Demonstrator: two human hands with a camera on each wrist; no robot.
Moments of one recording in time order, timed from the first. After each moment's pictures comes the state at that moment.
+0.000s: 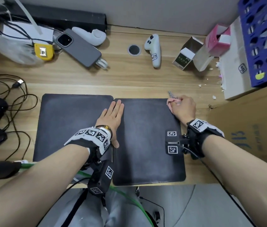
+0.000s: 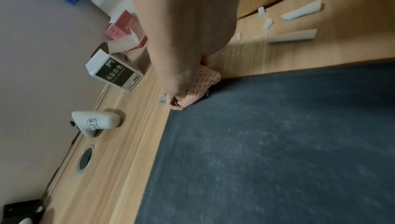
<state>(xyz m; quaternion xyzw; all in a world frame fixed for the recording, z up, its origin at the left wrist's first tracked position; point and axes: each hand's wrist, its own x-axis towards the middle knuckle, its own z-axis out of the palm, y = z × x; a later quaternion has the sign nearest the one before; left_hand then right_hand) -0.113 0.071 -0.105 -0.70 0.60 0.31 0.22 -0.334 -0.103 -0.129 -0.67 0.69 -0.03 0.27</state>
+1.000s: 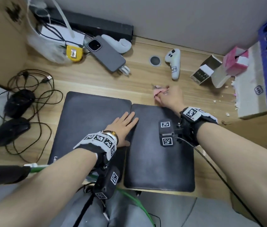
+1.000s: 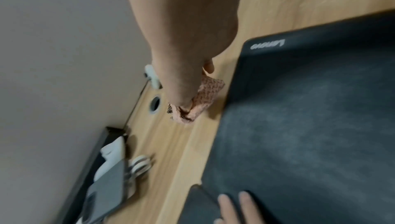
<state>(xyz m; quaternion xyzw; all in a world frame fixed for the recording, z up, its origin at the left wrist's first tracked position) -0.091 0.102 -0.109 -0.67 0.65 0.34 0.12 -0.208 -0.099 -0.076 -0.74 0.57 -0.03 0.34</state>
